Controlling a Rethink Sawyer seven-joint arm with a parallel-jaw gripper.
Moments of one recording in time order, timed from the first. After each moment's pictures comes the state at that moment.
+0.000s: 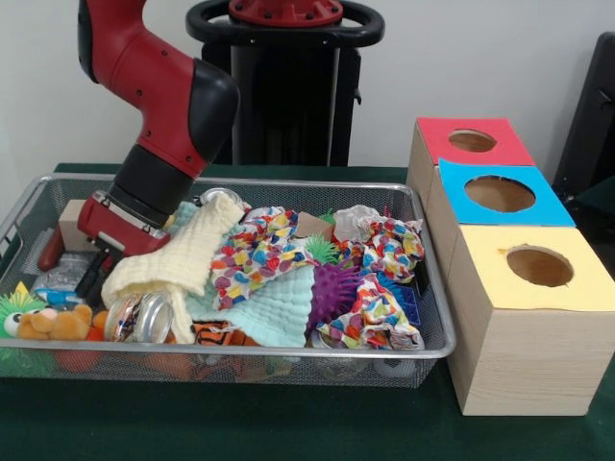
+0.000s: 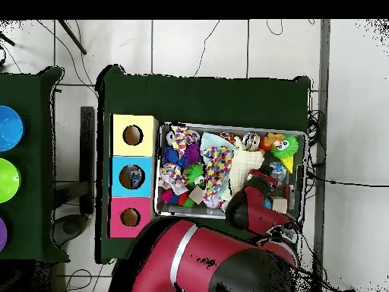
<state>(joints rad) -0.24 -0.10 -0.46 1.65 0.07 -0.58 1.76</state>
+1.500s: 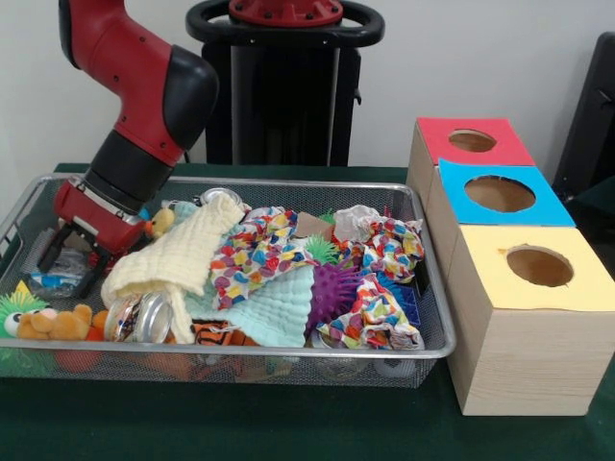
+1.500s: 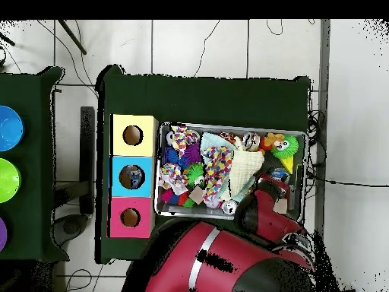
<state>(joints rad) -0.30 -0.14 -0.45 1.68 0.07 -0.58 1.76</state>
